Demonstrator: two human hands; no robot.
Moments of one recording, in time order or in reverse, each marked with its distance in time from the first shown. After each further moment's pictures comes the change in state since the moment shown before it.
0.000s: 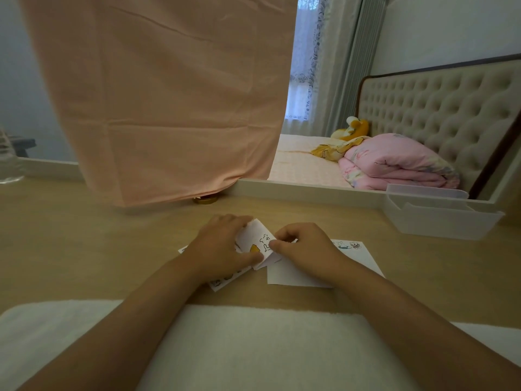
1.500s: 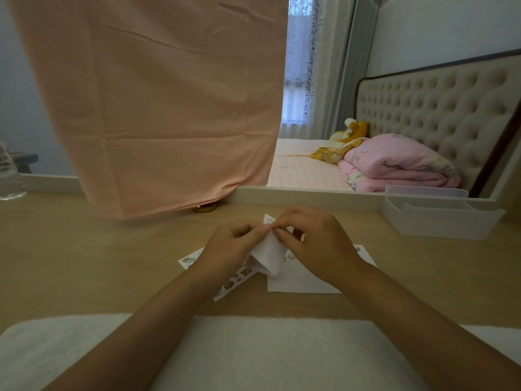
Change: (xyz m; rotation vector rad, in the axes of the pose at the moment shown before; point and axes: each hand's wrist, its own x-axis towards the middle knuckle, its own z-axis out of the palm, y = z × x) left_hand -0.011 0.047 -0.012 -0.945 0.062 -0.177; right_hand -0.003 -0.003 -0.018 -0.263 0.338 -0.636
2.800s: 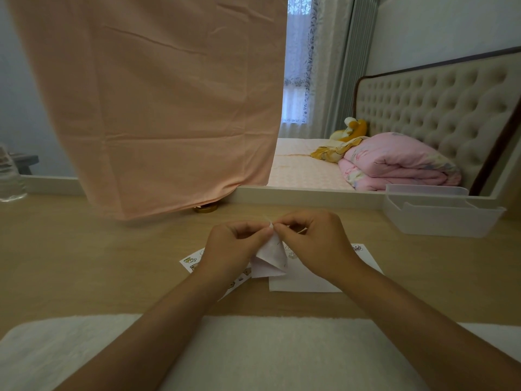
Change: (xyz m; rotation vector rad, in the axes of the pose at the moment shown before) left_hand -0.004 -0.001 0.006 -0.041 0.099 0.081; right_hand 0.002 -0.015 0.000 0.250 0.037 0.287
